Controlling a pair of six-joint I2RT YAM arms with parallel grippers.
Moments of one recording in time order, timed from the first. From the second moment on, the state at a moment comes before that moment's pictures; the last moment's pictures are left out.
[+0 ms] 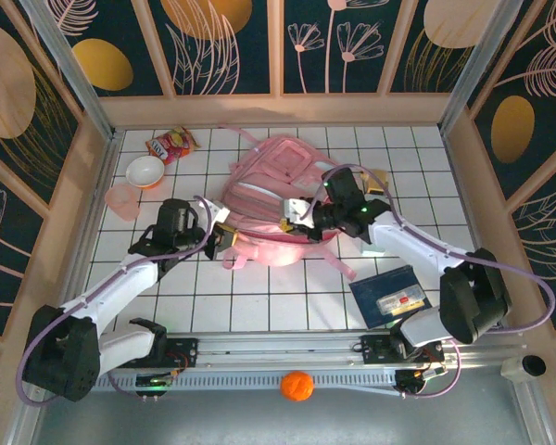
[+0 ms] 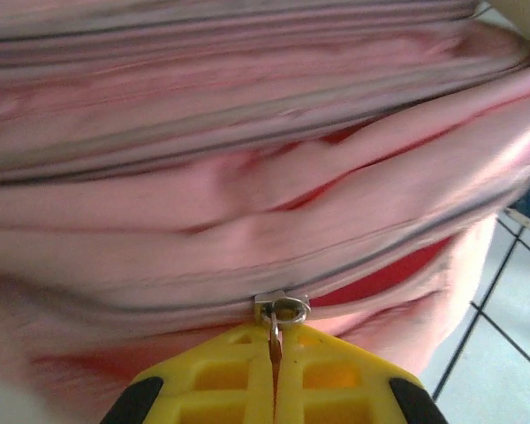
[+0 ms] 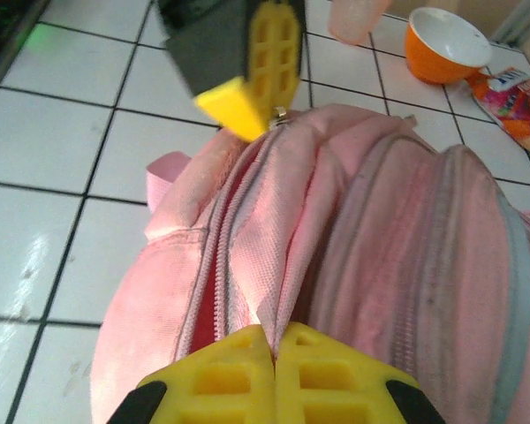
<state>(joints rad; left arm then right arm) -0.34 1.13 0.58 -0.13 0.53 0.02 0.58 1.41 0.98 -0.32 -0.73 -0.92</state>
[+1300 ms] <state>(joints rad) -0.29 1.13 0.60 -0.18 0.58 -0.03 0.96 1.52 0.90 0.03 -0.17 -0.36</state>
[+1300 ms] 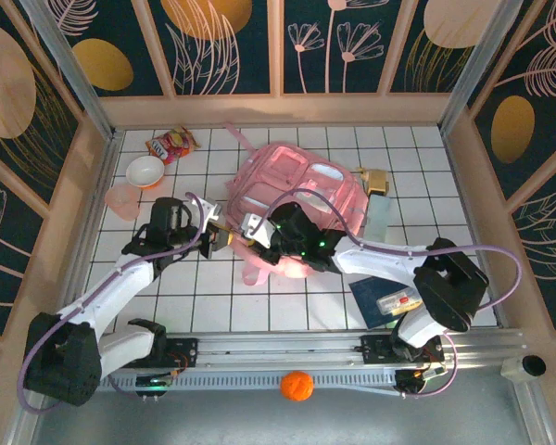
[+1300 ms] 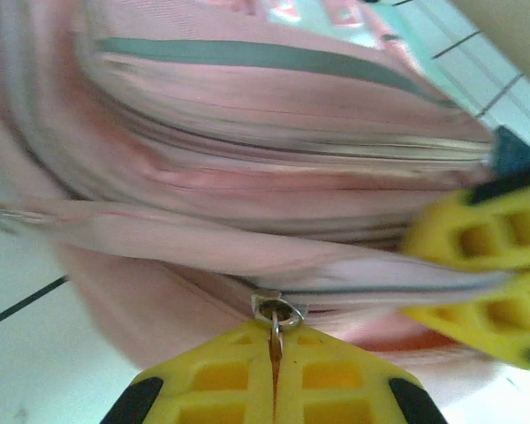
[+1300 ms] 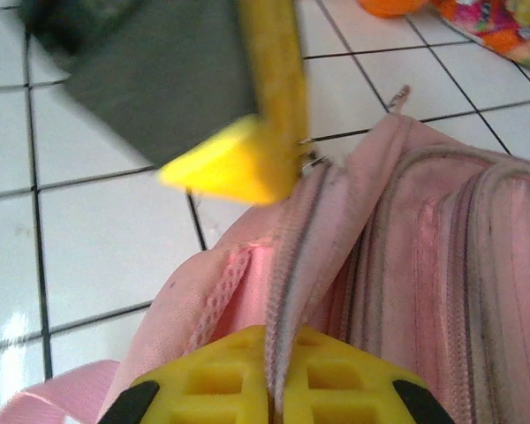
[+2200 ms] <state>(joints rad) -0.28 1.45 0.85 -0.11 0.35 -0.04 0.64 1.11 0.93 -0.48 -0.79 -0.85</state>
